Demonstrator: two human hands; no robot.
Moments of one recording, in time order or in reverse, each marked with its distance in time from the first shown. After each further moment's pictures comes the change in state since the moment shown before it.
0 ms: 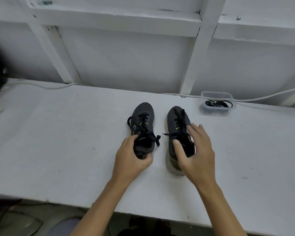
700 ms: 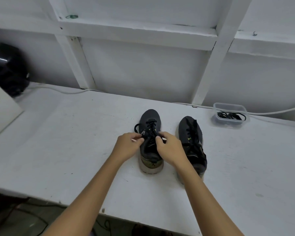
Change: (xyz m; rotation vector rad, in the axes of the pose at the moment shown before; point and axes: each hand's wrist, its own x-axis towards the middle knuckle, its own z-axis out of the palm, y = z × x) left_hand 0.080 -0.034 -0.034 -0.013 -0.198 -0.227; right_hand 0.054 -0.040 0.089 0.056 -0.543 0.286
